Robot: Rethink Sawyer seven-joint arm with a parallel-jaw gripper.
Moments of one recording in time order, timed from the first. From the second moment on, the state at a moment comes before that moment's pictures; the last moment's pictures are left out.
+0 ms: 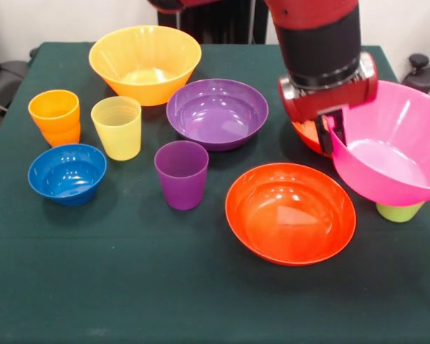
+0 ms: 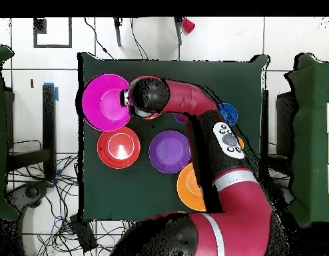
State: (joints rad) arm -0.41 -0.47 0.46 1.37 -0.10 0.73 1.62
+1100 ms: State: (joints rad) arm -0.47 -0.35 0.61 1.12 -0.13 1.11 1.62
